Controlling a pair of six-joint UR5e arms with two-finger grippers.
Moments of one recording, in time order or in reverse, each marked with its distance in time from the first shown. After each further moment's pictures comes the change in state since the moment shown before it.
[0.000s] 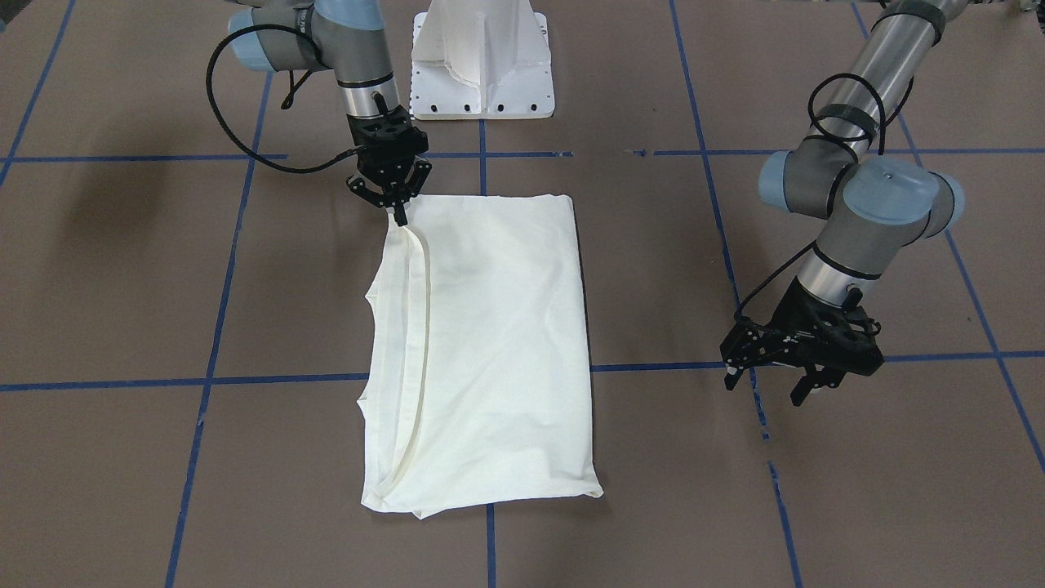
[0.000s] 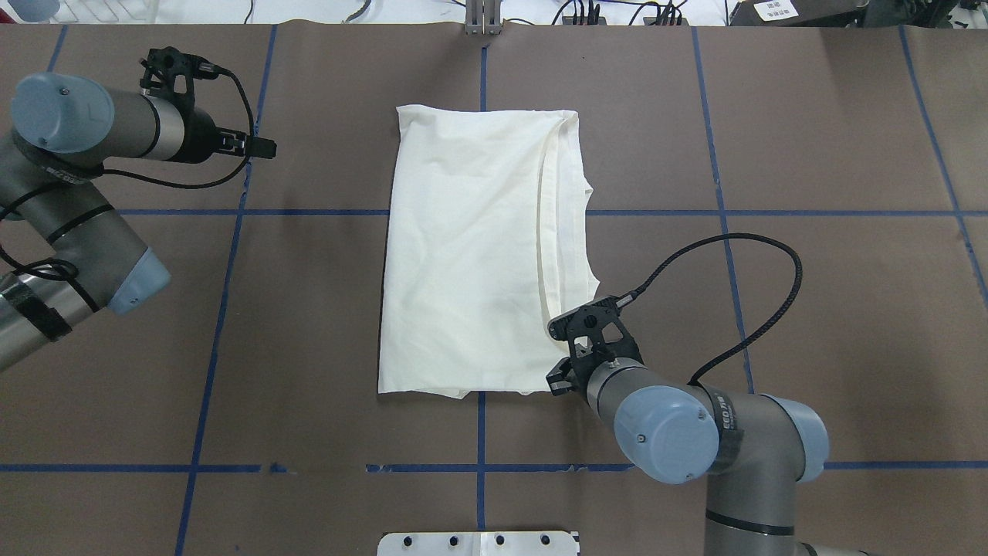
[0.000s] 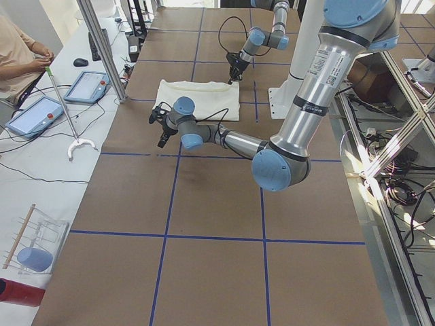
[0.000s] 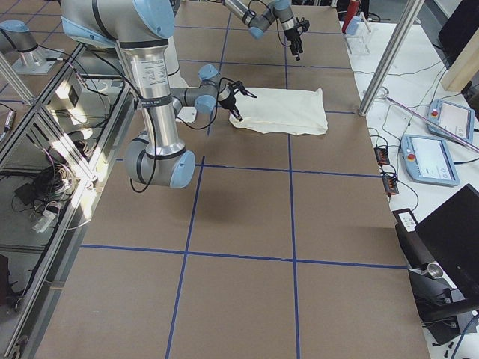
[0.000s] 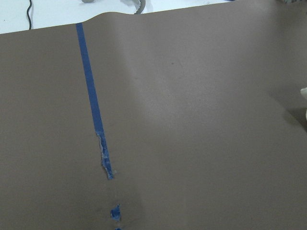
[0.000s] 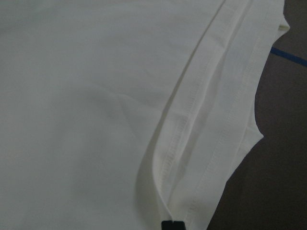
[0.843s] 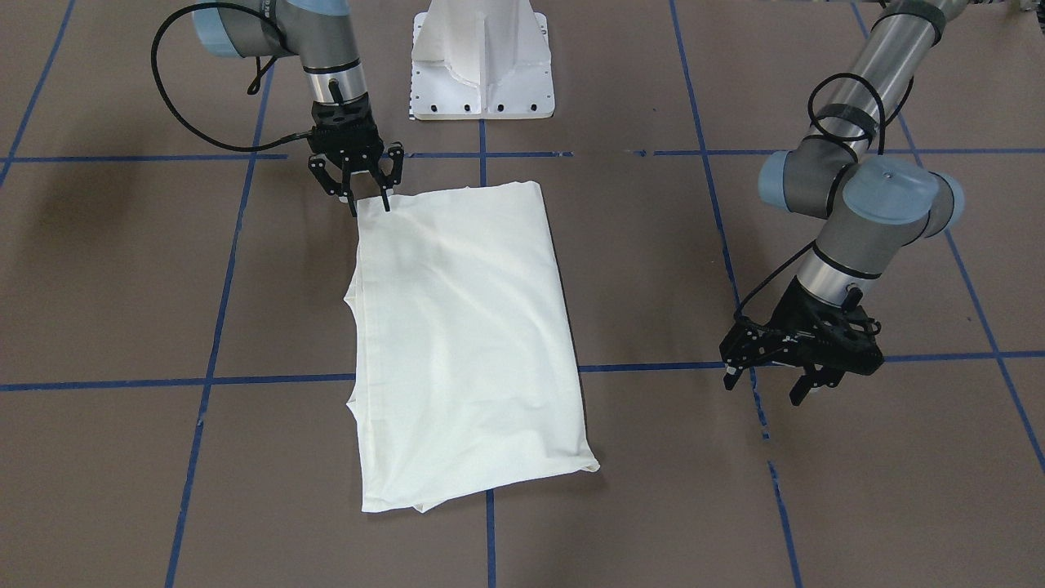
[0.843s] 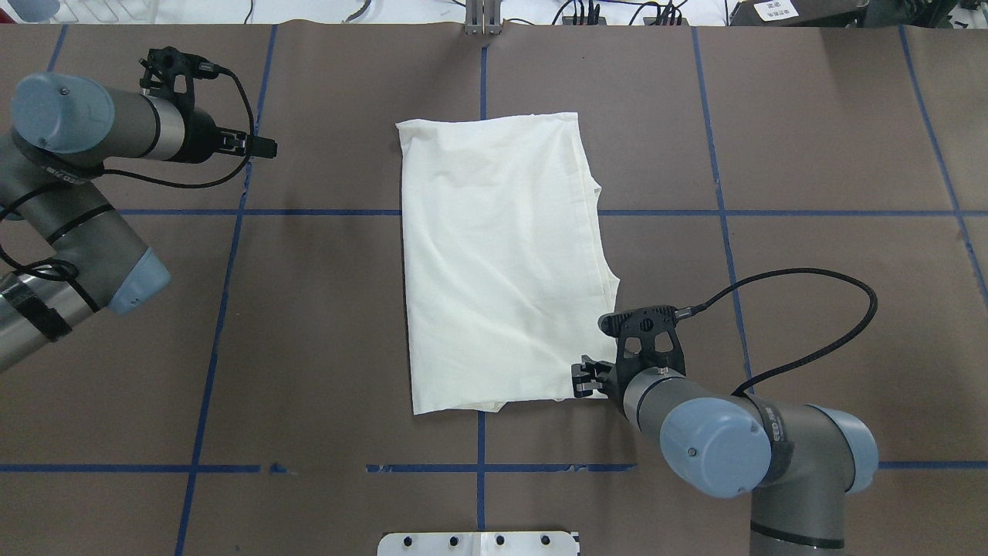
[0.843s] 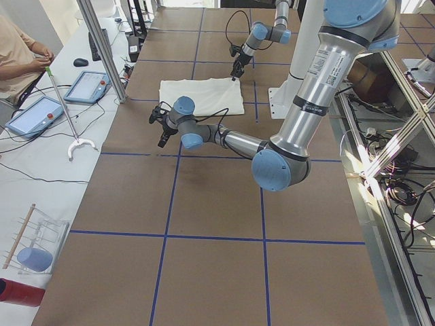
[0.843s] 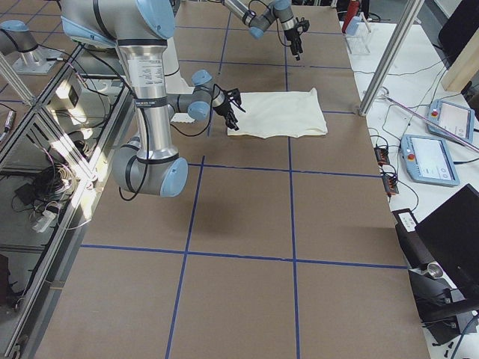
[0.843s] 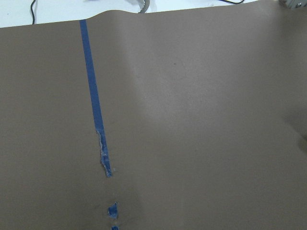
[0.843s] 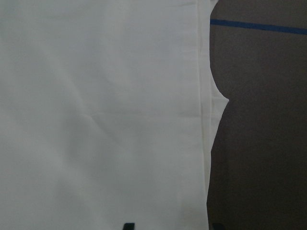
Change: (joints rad) left arm 0.000 0.000 -0.008 0.000 -0.001 -0.022; right arm 0.015 -0.078 0.068 0.054 0.038 0.256
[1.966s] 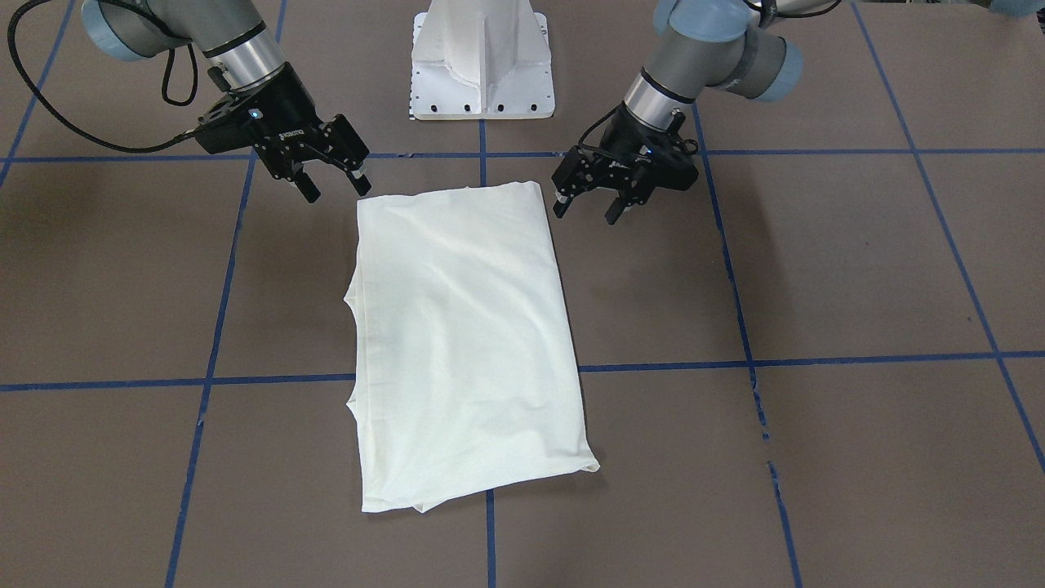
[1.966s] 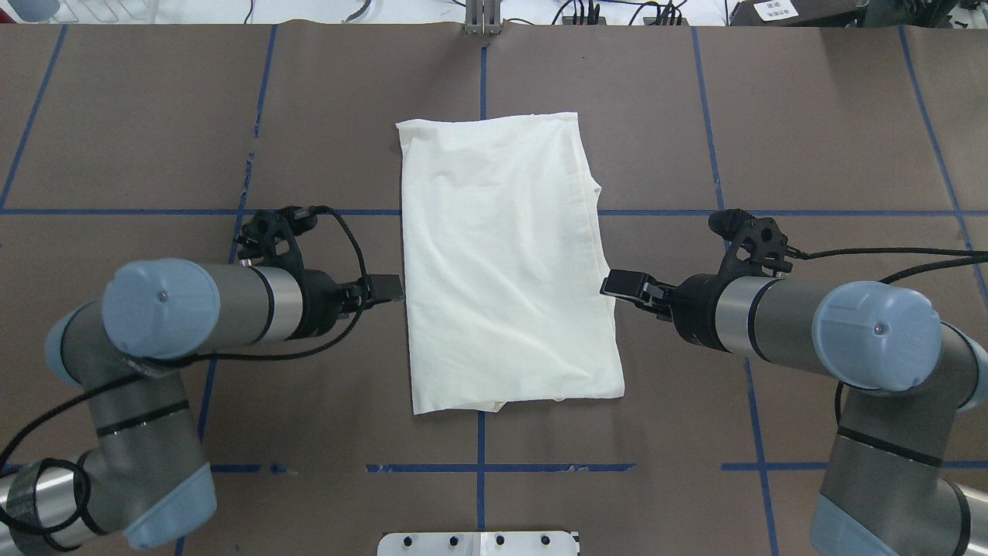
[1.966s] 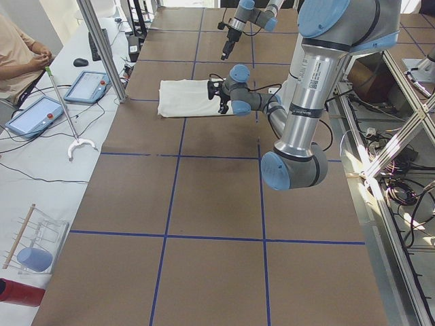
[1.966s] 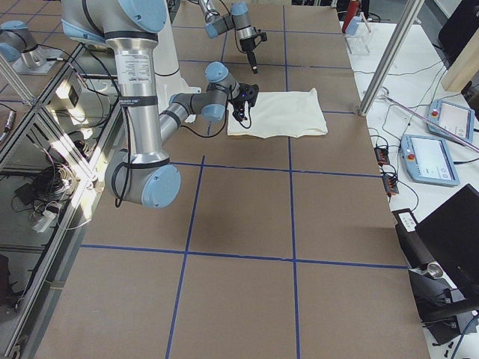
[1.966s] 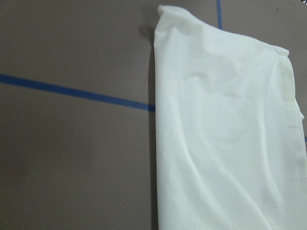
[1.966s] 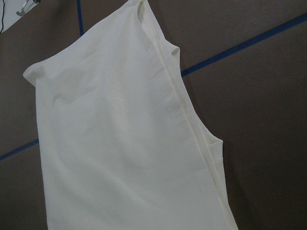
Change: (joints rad) left arm 0.482 0.094 -0.525 0.288 0.225 -0.746; right arm 0.220 -0.105 0.105 0.248 0.274 0.400
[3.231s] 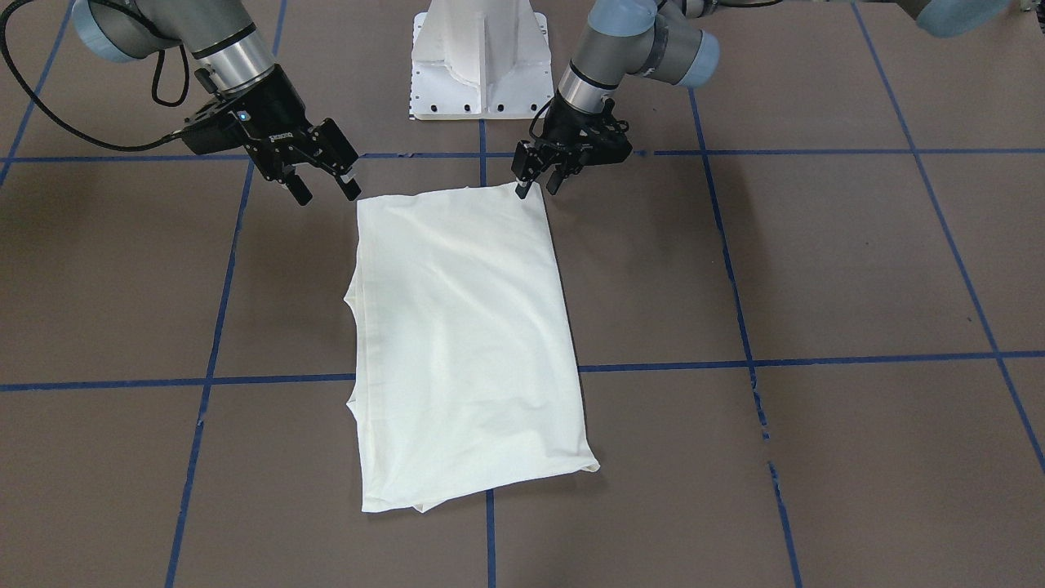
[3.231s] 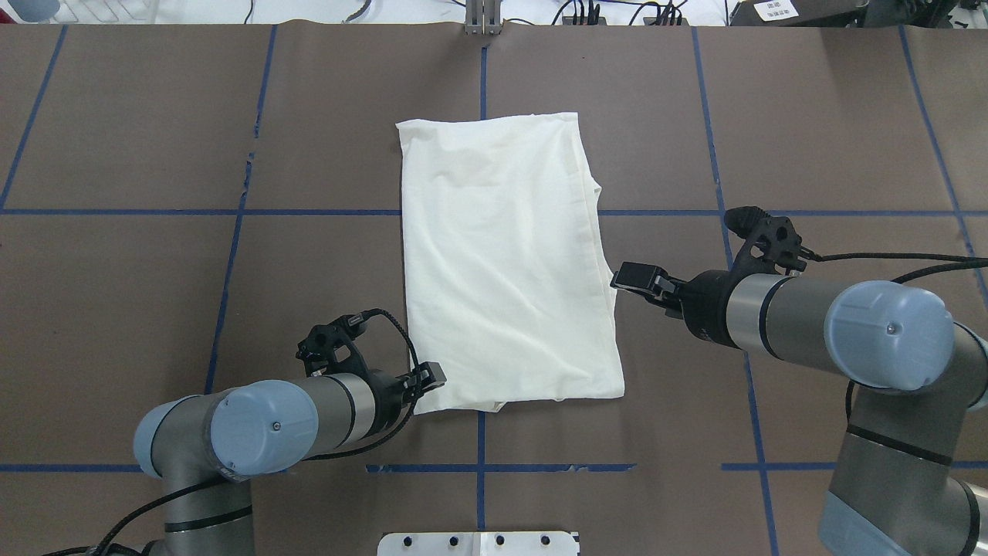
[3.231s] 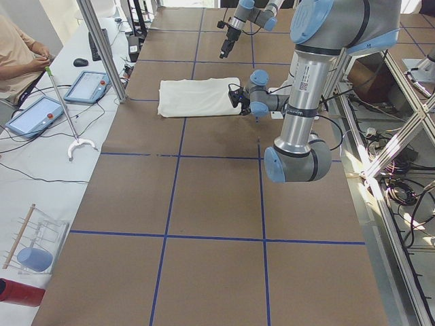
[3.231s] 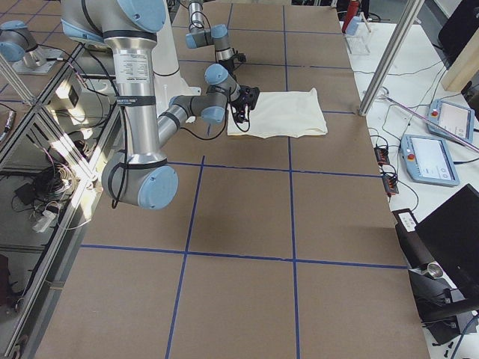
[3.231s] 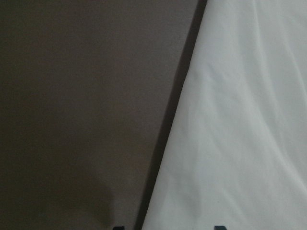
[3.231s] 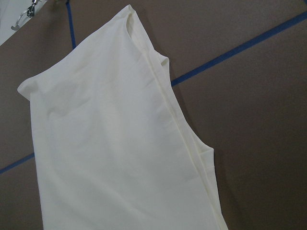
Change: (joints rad) left arm 0.175 -0.055 0.089 0.023 0.112 -0.273; right arm 0.009 -0.021 -0.001 0.012 -0.015 0.025
